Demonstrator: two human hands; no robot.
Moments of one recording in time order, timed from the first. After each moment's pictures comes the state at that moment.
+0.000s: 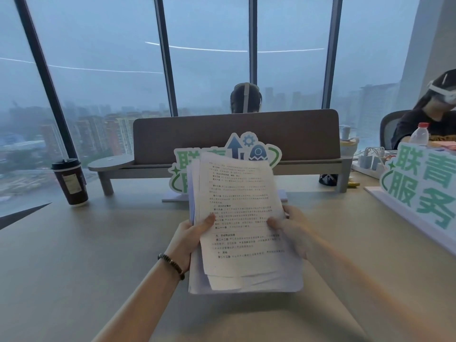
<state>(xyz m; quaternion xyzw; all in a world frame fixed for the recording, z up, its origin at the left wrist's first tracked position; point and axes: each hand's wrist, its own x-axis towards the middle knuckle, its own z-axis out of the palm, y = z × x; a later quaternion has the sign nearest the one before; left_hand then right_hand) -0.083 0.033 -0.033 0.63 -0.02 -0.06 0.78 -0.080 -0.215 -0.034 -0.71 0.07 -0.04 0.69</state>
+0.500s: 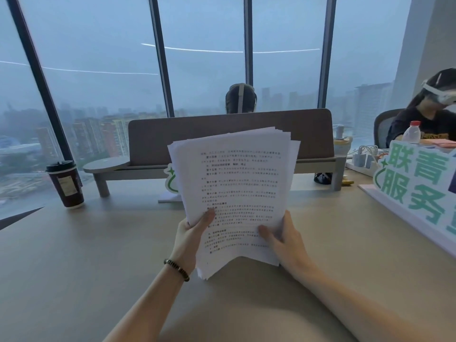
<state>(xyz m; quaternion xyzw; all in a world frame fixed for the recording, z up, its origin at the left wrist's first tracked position) -0.090 0.013 -0.040 0.62 -0.09 0.05 0.78 -0.113 -0.209 -0.071 -0.79 -0.07 -0.19 0.58</state>
